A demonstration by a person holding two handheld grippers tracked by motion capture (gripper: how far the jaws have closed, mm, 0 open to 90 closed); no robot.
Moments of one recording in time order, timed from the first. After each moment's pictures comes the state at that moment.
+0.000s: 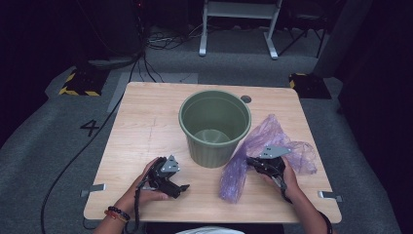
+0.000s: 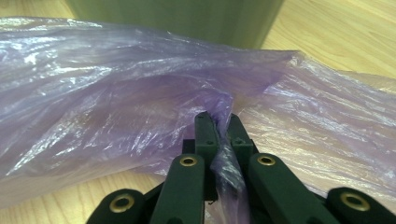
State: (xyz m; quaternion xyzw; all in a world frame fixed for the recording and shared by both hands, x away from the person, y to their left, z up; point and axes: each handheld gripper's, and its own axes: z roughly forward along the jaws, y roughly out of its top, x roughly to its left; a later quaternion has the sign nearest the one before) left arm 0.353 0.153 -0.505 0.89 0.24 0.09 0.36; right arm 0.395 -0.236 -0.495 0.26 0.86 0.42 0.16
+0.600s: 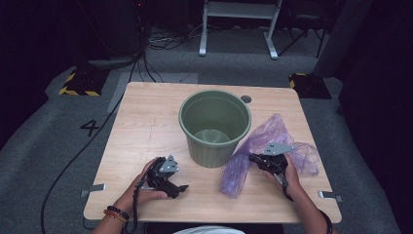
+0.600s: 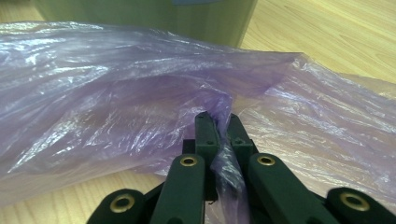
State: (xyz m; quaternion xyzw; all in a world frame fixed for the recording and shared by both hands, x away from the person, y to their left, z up) left arm 0.353 0.156 -0.505 0.90 0.24 0.09 0.36; right arm 0.402 -0.243 -0.491 0.28 0.85 0.42 0.17
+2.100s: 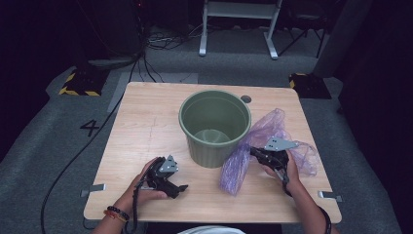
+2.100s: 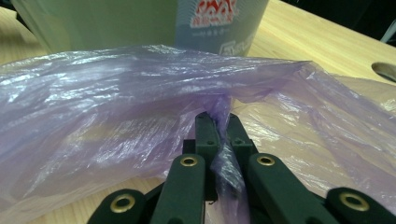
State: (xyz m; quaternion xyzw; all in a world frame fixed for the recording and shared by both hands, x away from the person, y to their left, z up) left arm 0.353 0.157 -0.505 0.89 0.24 0.09 0.36; right arm 0.405 -0.239 -0.470 0.26 0.83 0.46 0.20
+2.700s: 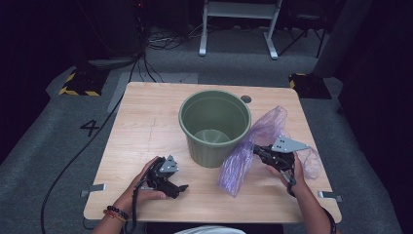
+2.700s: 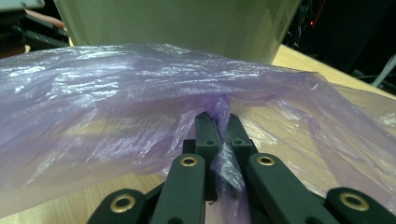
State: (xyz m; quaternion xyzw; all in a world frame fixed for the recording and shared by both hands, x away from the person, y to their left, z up) left arm 0.352 0.156 -0.504 0.89 0.25 0.10 0.36; right arm 0.388 -0.244 -0.440 0.23 0.80 0.51 0.21
